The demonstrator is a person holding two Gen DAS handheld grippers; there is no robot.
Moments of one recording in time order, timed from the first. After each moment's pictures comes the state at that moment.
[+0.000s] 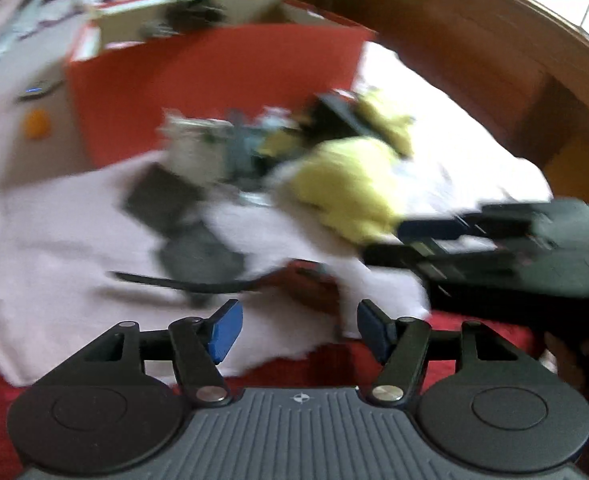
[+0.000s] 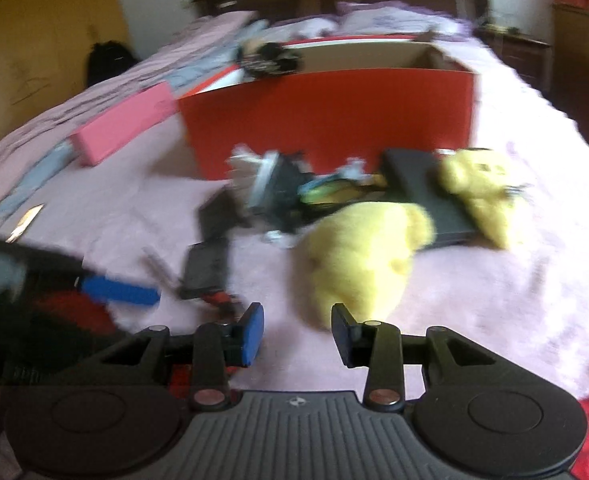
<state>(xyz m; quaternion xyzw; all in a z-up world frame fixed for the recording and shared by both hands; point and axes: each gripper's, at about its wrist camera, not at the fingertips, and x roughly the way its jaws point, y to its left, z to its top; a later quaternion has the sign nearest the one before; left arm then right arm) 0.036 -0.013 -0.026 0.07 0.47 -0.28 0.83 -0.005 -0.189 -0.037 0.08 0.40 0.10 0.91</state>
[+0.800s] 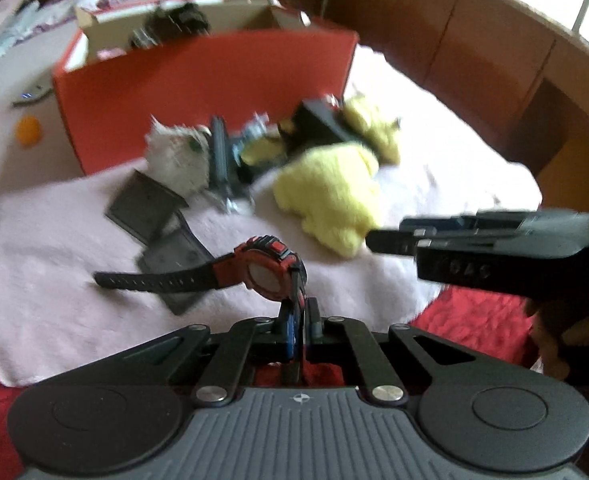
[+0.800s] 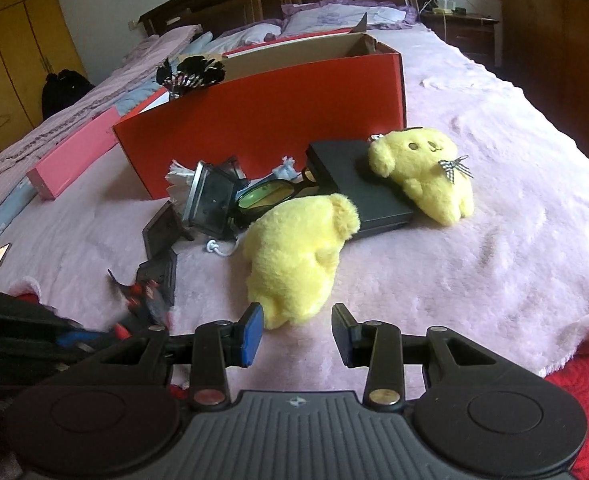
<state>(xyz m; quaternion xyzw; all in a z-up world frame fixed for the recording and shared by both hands) 0.037 -0.010 -0.012 0.05 0.46 -0.27 0.85 -0.005 -0.219 -0.049 0.12 0.40 0.04 0.91</state>
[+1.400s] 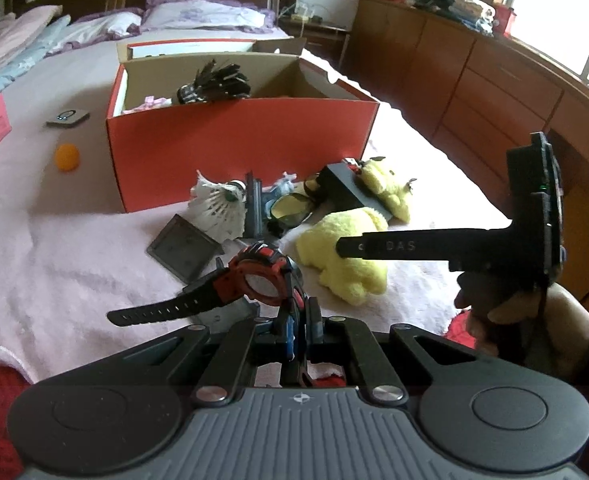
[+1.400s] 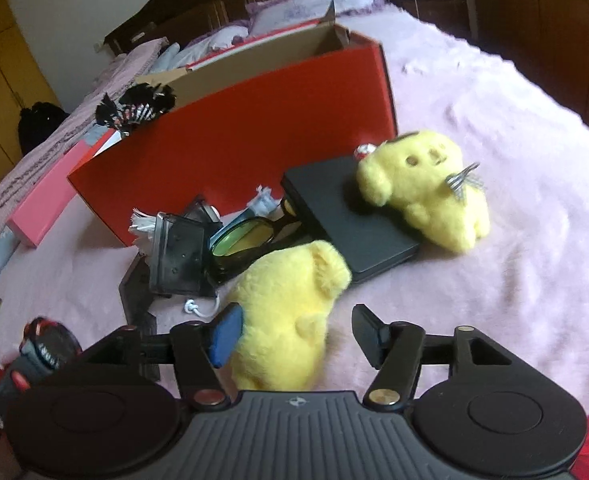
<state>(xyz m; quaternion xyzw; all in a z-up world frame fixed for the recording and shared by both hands) 0.037 0.011 0.020 0.02 0.42 -0.25 0.87 0.054 -0.228 -0.058 0.18 0.41 0.02 0.89</state>
